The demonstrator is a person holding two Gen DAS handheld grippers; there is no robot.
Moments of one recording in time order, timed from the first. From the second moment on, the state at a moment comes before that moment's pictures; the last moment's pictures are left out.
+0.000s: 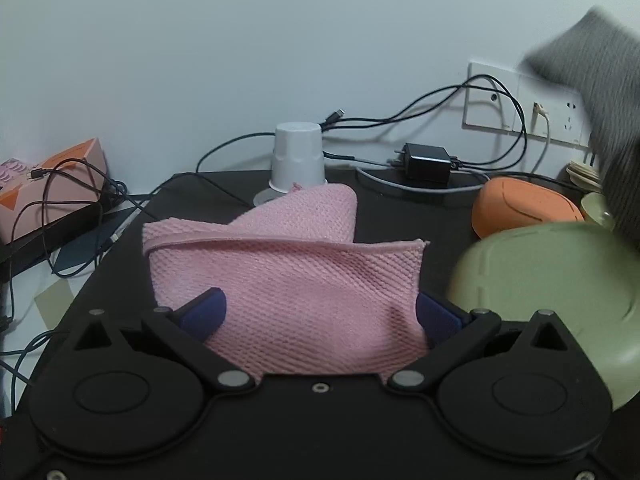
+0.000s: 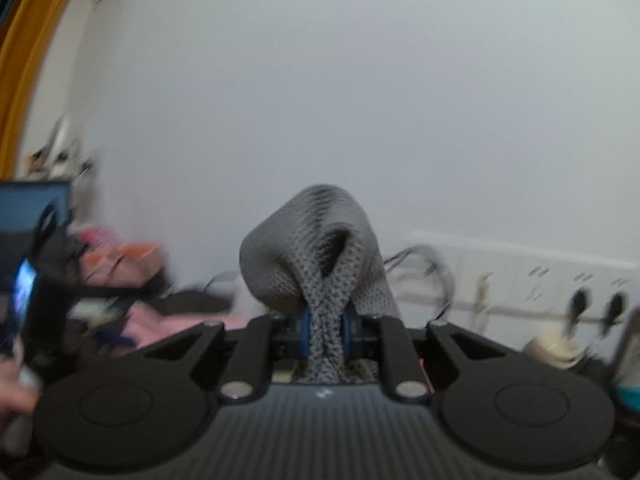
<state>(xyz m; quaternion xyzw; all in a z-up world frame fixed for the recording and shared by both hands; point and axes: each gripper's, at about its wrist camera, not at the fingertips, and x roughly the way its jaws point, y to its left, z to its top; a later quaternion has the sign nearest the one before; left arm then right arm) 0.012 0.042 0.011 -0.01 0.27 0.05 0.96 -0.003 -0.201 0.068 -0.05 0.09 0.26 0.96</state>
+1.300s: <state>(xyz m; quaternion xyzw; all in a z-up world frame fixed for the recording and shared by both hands) 0.015 0.038 0.007 0.00 0.29 0.06 0.96 0.019 -0.175 0.029 -0.04 0.19 0.43 0.88</state>
